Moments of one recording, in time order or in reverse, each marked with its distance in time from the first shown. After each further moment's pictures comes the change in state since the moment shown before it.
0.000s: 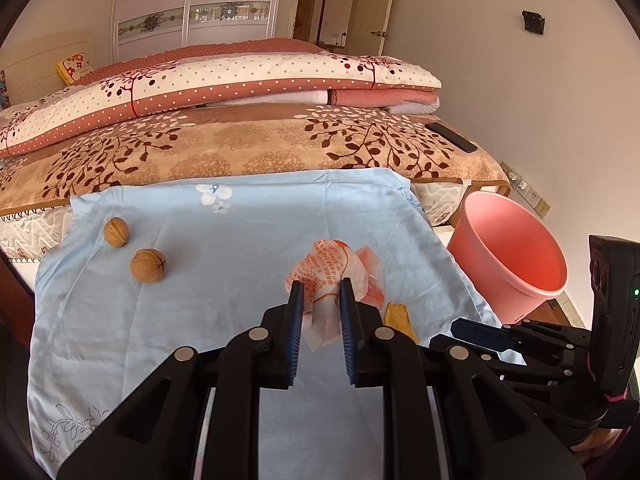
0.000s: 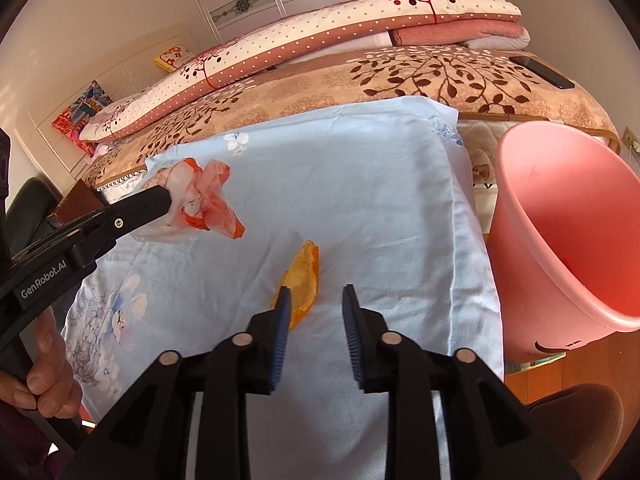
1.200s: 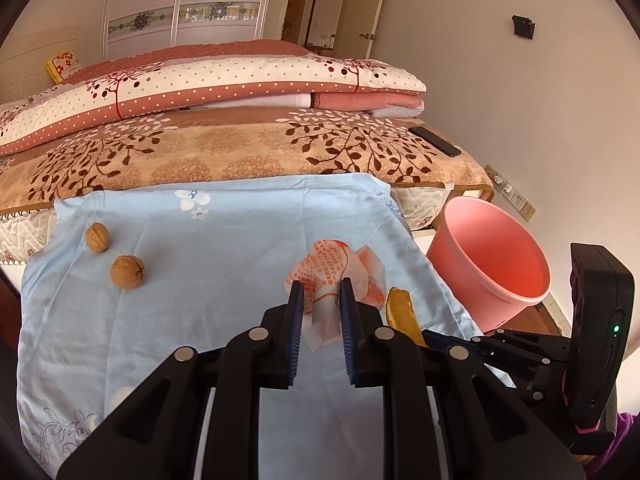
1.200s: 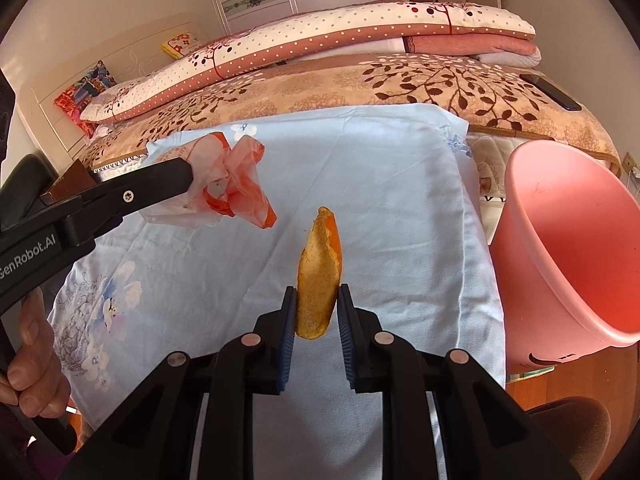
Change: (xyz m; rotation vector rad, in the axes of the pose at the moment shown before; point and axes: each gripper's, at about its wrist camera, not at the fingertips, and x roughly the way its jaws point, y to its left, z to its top) left arm -0.001 -0.016 0.009 0.009 -0.016 -0.064; right arm -0.003 0.014 0.004 -0.070 -0.020 -0.053
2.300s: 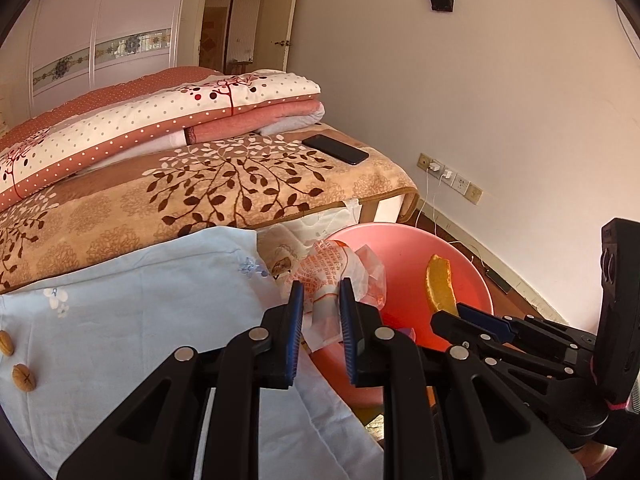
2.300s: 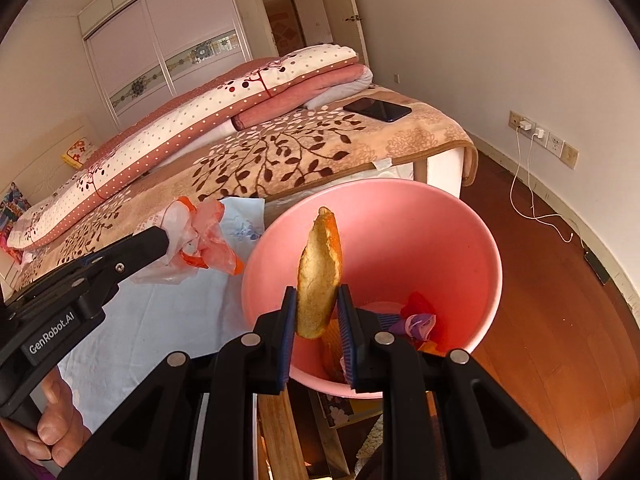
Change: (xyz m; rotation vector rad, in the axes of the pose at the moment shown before) left arm 0.073 -0.151 0.053 0.197 -0.029 -0.173; right arm -0.082 -0.165 0.014 0.334 -0.209 -0.268
